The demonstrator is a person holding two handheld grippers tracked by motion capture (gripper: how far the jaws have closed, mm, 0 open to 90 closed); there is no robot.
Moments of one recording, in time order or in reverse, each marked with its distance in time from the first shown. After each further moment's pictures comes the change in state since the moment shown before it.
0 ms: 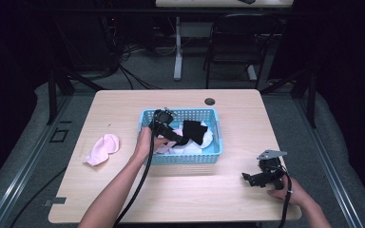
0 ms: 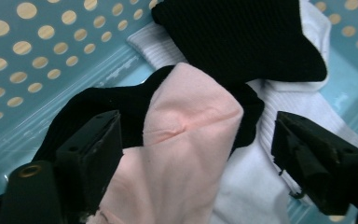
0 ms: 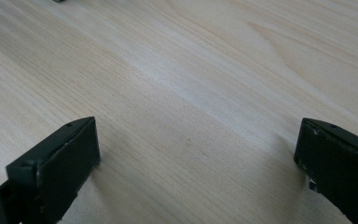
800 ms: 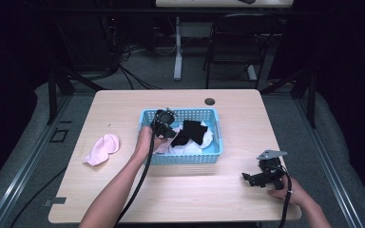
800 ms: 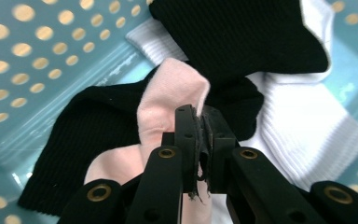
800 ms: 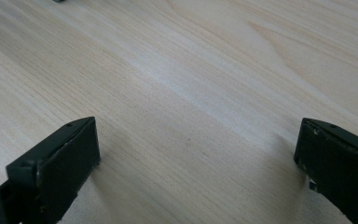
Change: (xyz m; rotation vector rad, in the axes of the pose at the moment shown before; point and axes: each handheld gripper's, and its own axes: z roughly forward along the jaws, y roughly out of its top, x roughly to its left) left arm -0.002 0.002 -0.007 0.018 0.006 0.032; right arm 0.000 0.000 0.000 0.001 -0.003 -0.001
